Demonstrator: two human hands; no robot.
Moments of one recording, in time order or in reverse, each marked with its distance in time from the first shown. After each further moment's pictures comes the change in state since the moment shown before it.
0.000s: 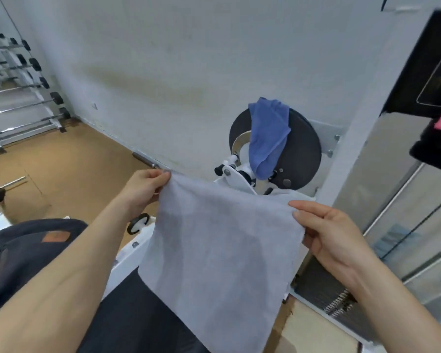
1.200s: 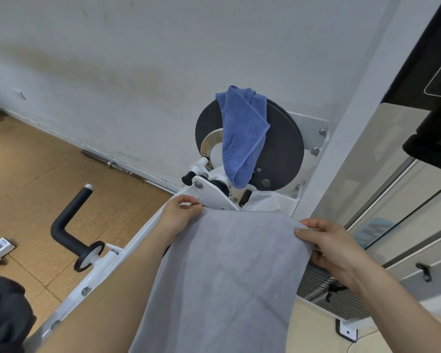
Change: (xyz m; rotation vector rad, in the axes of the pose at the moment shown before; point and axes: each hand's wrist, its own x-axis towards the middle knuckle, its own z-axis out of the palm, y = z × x) left_hand 0.122 -0.080 0.135 0.081 -0.150 -0.117; right_hand 0.109 0.027 -0.050 -0.255 0.271 0.232
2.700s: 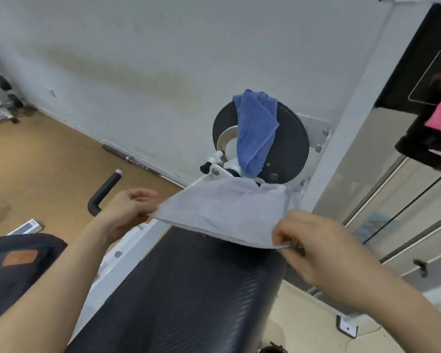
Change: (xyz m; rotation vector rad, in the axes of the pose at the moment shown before) left_hand -0.114 0.028 -0.138 -0.064 0.001 -0.078; right_hand -0.147 -0.029 0.021 -1.134 -0.126 -1.252
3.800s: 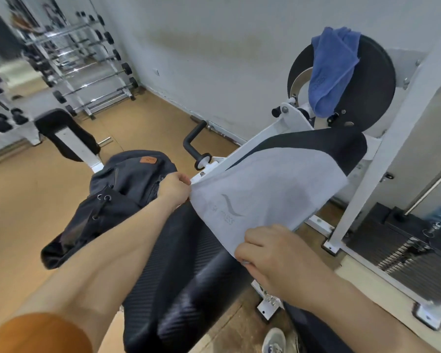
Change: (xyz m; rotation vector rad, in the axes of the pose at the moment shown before) left_hand -0.170 -0.120 -0.012 0.457 0.566 -0.099; right_hand -0.135 -0.140 0.091 0.194 -0.083 -0.507
